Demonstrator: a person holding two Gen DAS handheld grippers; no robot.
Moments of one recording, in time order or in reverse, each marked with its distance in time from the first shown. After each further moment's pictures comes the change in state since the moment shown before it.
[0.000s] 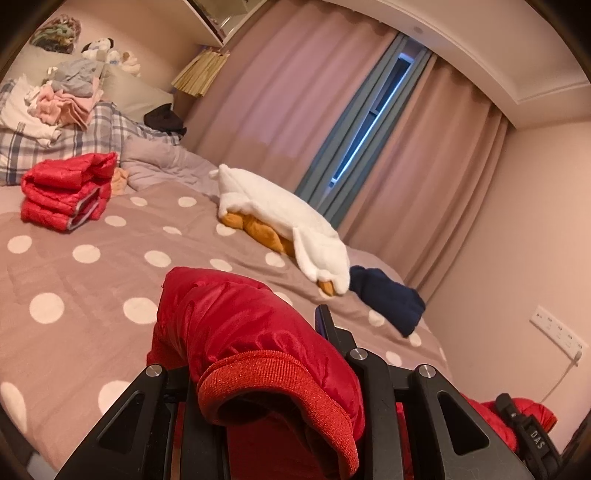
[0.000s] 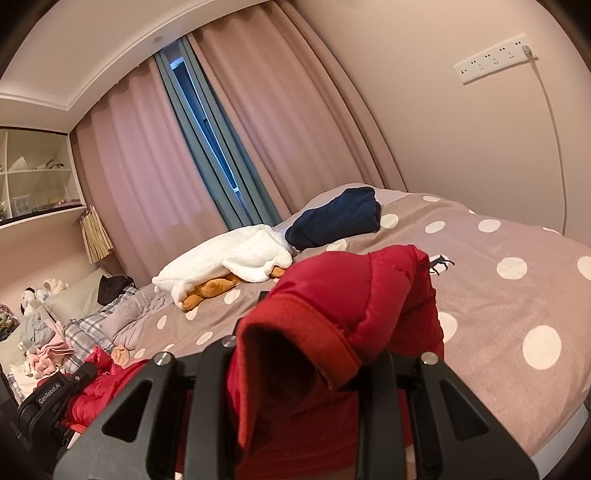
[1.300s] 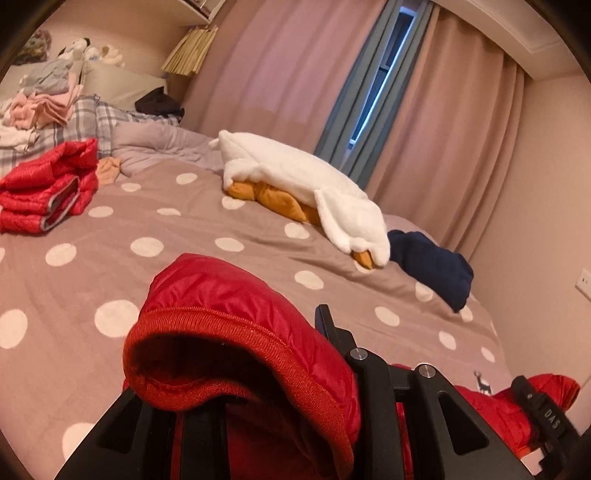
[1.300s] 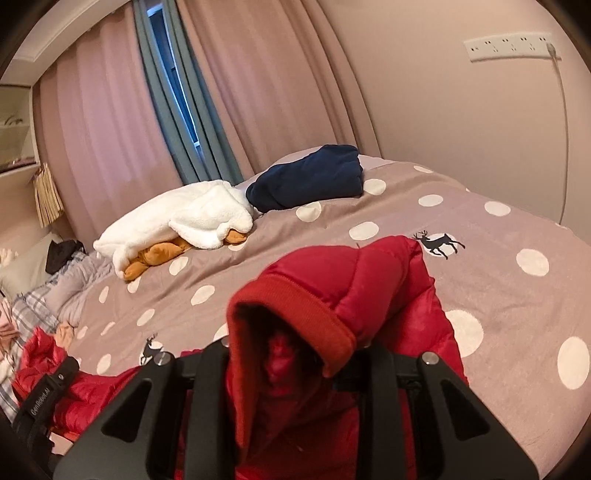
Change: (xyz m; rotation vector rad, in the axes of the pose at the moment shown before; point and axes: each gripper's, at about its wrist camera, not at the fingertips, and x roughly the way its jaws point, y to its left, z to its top) left arm 0.114 0.004 -0.018 0.098 0.112 0.115; right arm 0.125 0.006 -0.018 -0.077 0.145 -0.182
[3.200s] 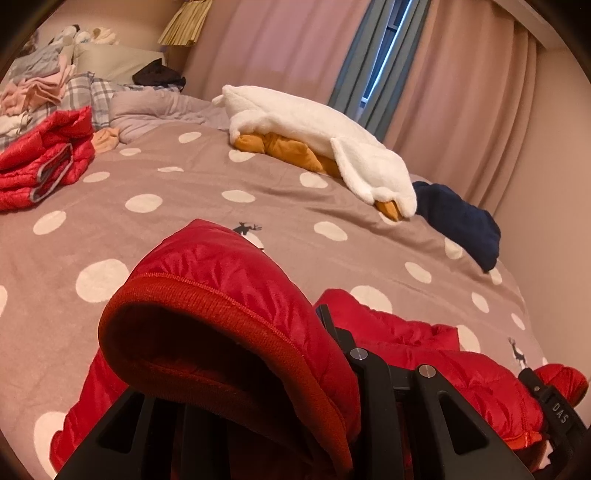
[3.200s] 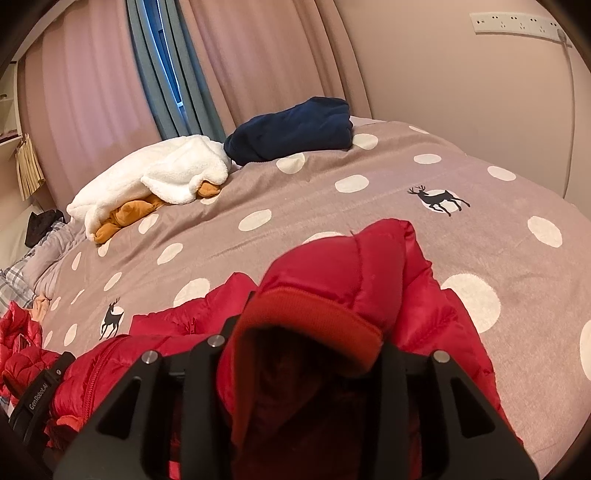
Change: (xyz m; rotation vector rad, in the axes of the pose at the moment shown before) left arm 0.059 0.014 -0.034 0.043 0.124 0.060; right arm 0.058 -0.018 -0.034 -0.017 0.130 -0.056
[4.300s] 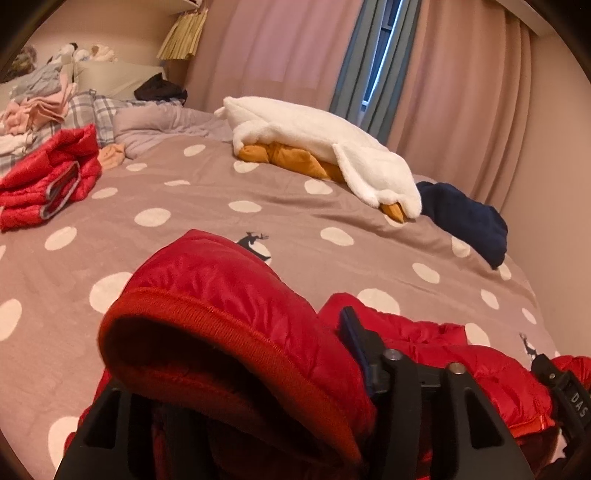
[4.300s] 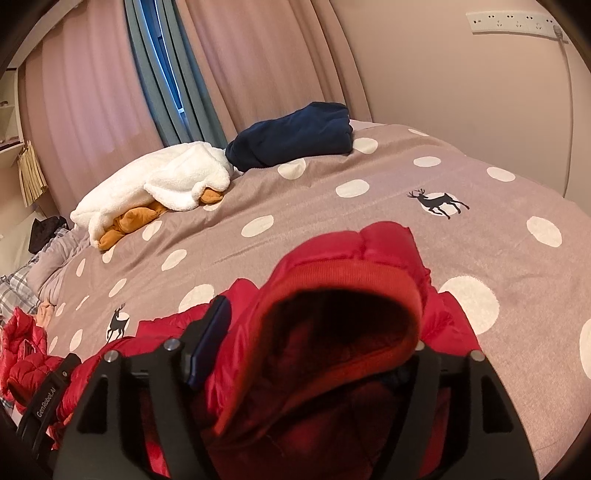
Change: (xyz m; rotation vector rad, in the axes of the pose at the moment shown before) left arm -0.008 -0.006 -0.004 0.042 -0.038 0.057; right arm -0.007 0.002 0.001 0.013 -0.019 0.009
